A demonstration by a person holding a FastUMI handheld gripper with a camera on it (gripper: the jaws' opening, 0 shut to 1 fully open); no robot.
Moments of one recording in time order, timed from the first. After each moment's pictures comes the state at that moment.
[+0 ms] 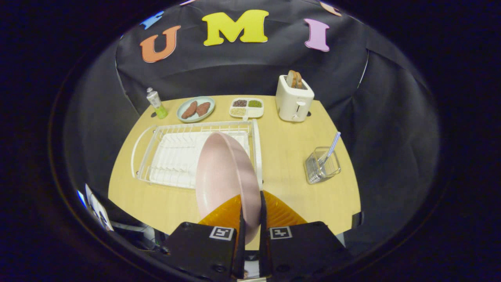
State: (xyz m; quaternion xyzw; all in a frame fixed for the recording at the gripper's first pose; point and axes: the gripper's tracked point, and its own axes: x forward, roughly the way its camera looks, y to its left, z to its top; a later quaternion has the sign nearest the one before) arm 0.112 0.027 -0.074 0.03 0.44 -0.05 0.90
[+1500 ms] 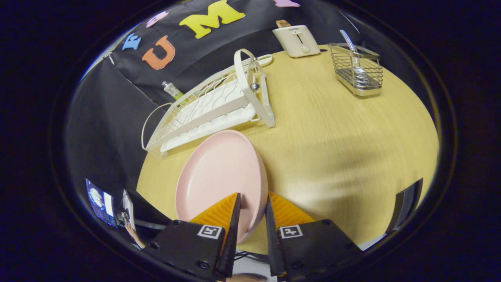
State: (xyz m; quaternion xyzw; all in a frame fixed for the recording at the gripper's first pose) arm 0.090 -0.004 -0.271 0.15 0.43 0.08 0.89
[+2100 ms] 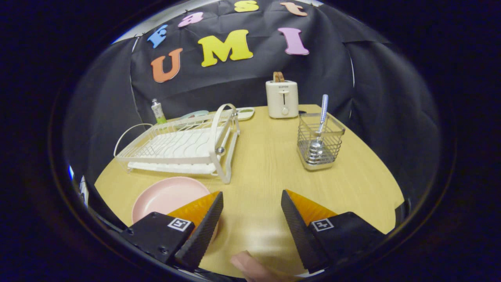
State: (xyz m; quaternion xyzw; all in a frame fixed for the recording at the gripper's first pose) arm 0.138 -0.102 -0.209 0.03 0.23 -0.02 0.97
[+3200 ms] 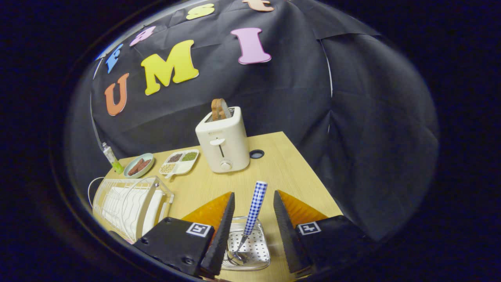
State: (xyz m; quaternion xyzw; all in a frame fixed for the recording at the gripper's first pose) arm 0.310 -0.256 -0.123 0.09 0.22 -0.09 0.97
